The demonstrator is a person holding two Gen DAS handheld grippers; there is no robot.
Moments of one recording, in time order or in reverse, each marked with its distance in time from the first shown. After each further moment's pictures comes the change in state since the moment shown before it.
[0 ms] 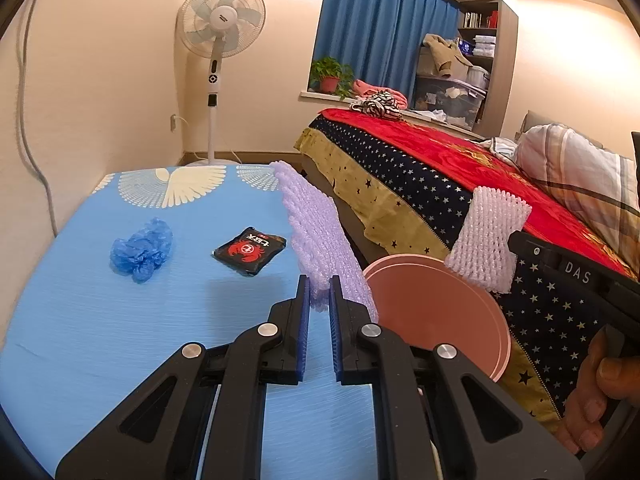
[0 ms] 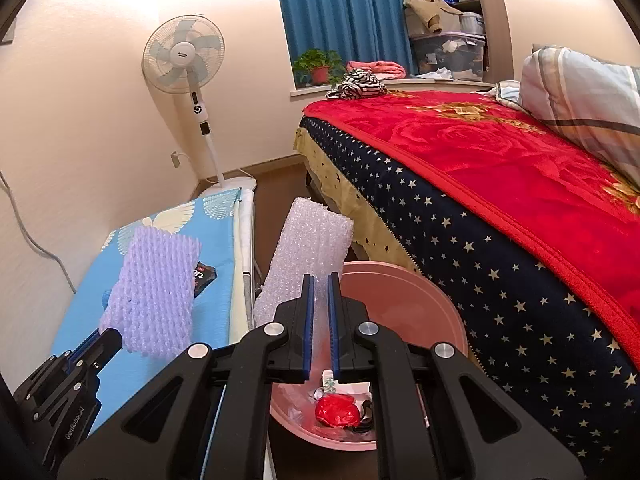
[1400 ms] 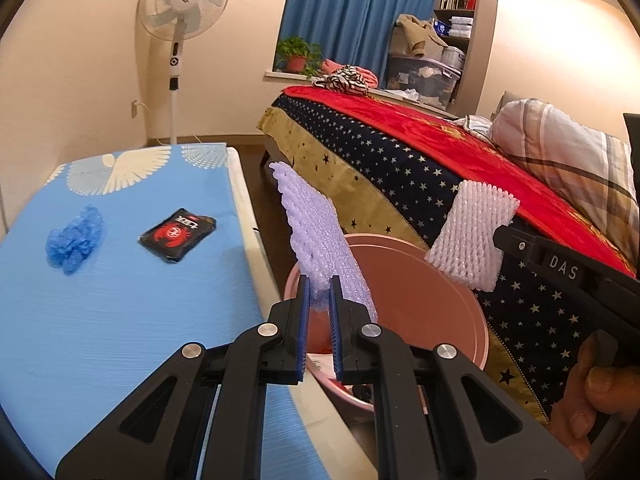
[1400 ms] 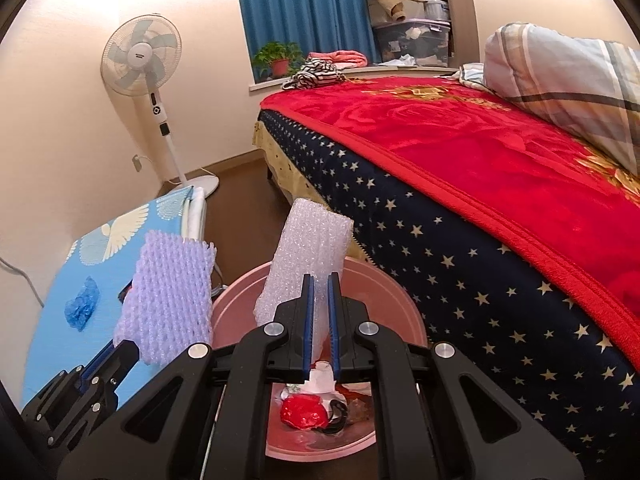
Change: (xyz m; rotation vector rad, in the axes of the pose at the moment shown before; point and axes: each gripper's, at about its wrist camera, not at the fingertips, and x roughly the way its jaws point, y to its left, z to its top) left arm 0.051 -0.054 -0.011 0.030 0.068 -0.100; right arm 0.024 -0.044 -0.005 0.074 0.031 -0.122
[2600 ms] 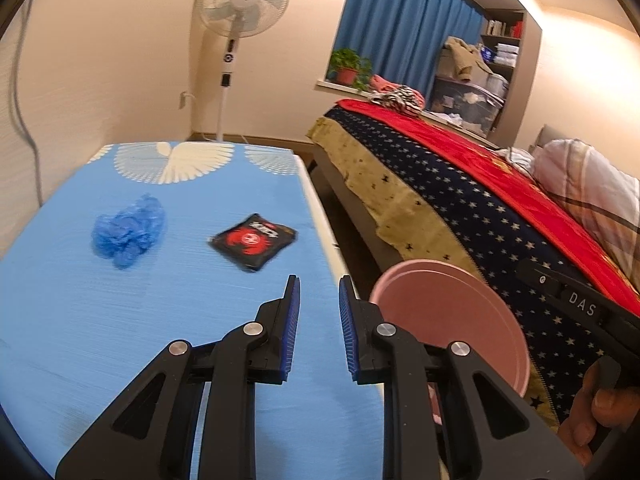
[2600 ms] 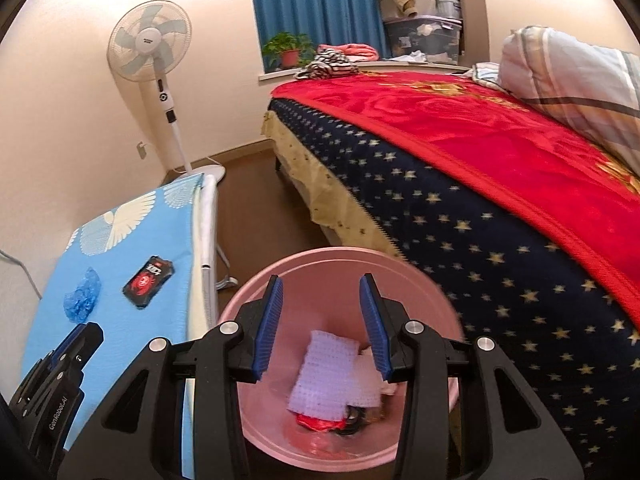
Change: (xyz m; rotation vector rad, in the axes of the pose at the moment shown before) left arm -0.008 0.074 0.006 -0.128 -0.049 0.118; right arm 0.020 0.046 -0.005 -0.044 0.020 0.030
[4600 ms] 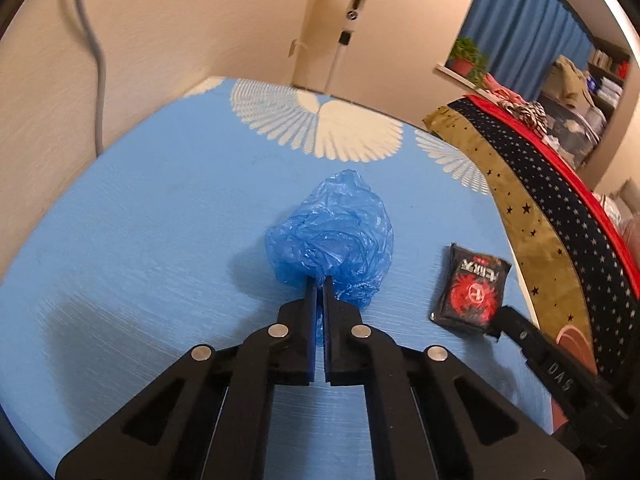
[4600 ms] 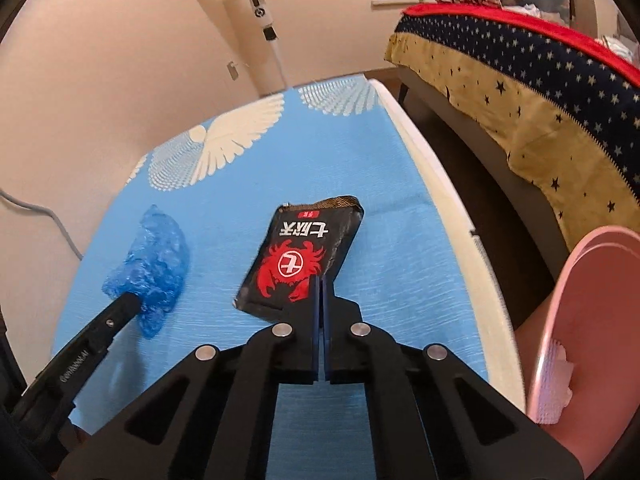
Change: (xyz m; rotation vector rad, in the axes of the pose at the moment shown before) left arm 0.077 0.170 0.033 -0.225 0.120 0.228; right arm 0.135 0.195 -0.022 -0.116 0.222 0.299
